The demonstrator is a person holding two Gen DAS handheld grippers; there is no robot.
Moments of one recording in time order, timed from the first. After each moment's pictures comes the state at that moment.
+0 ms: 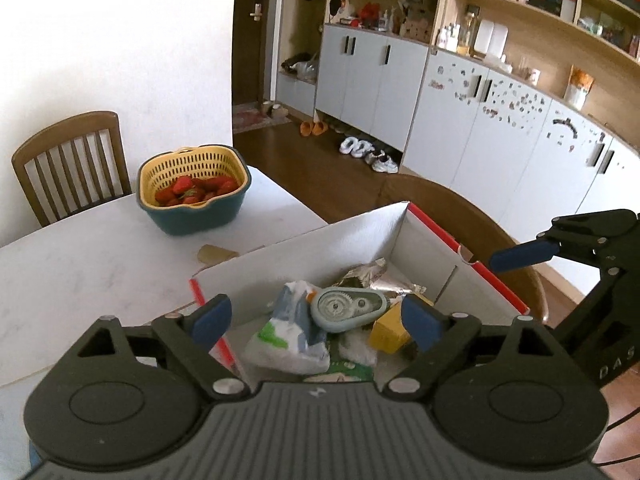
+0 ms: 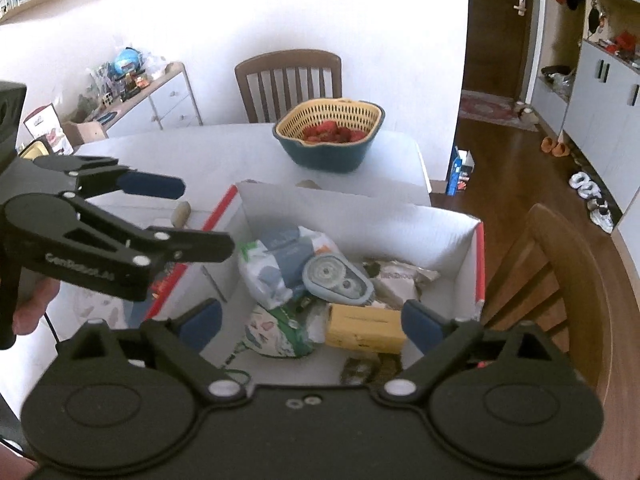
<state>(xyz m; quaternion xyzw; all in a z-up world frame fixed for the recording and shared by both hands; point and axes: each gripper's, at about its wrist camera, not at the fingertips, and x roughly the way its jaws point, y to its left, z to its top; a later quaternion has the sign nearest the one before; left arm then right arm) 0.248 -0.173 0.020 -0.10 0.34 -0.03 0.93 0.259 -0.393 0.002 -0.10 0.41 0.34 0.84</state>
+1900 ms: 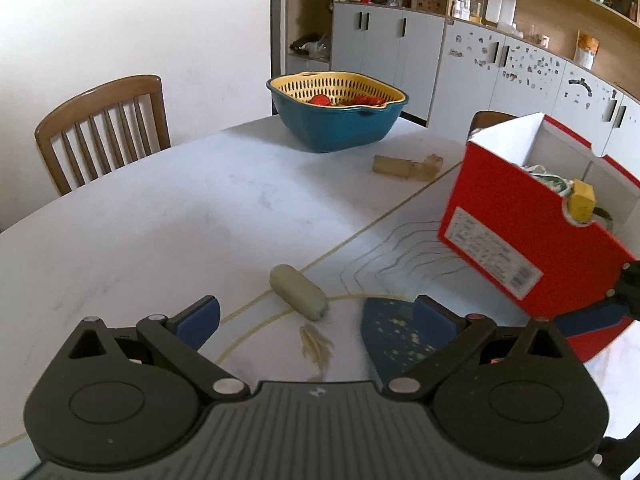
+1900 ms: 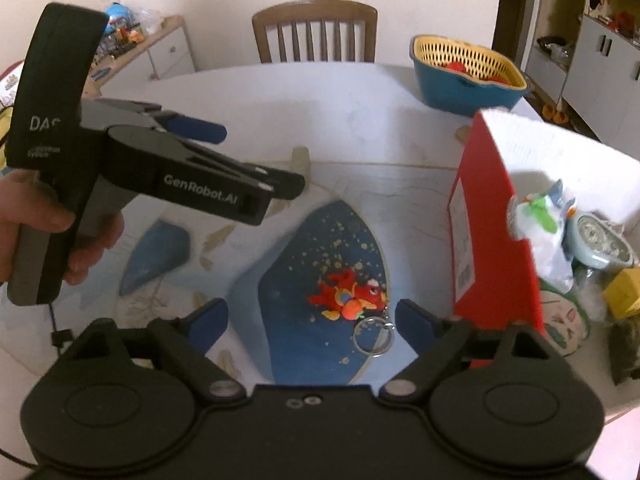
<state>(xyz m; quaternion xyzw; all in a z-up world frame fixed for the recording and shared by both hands) 0.217 0.039 -0.129 -0.06 0.36 -0.05 0.93 0.177 -0.145 -0.103 -0.10 0.45 0.28 0.84</state>
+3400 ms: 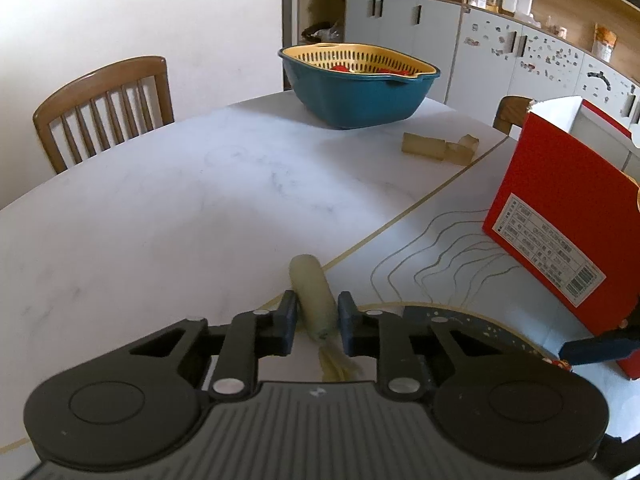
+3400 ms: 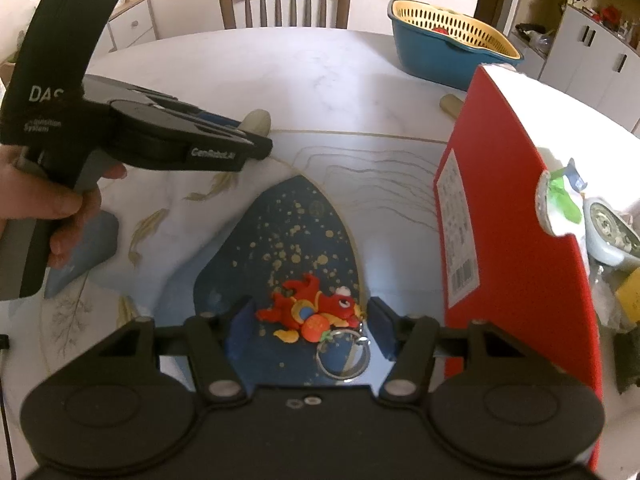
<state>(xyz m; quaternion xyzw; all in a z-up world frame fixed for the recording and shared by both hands) 0.253 0.040 -0.165 -0.06 0.38 -0.03 0.92 0.208 -0.130 -0.147 -0.13 0.47 0.23 0.84</state>
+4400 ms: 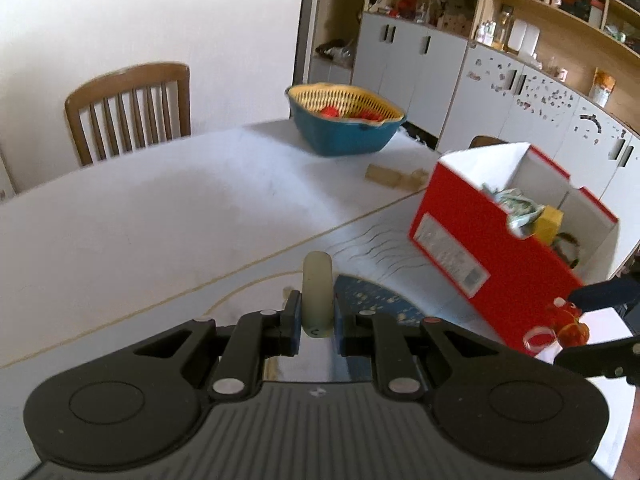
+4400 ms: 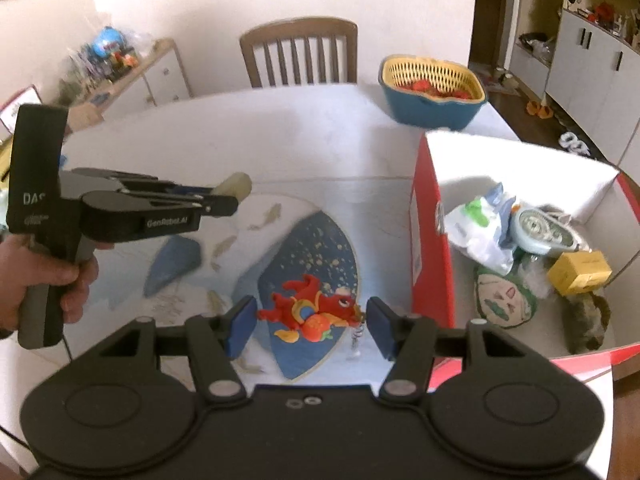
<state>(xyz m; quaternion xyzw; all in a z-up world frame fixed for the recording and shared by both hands) 0.152 0.027 -0.084 -0.11 0.36 -0.02 0.93 0.150 -0.185 -0.044 -0.07 0.44 0.27 0.85</state>
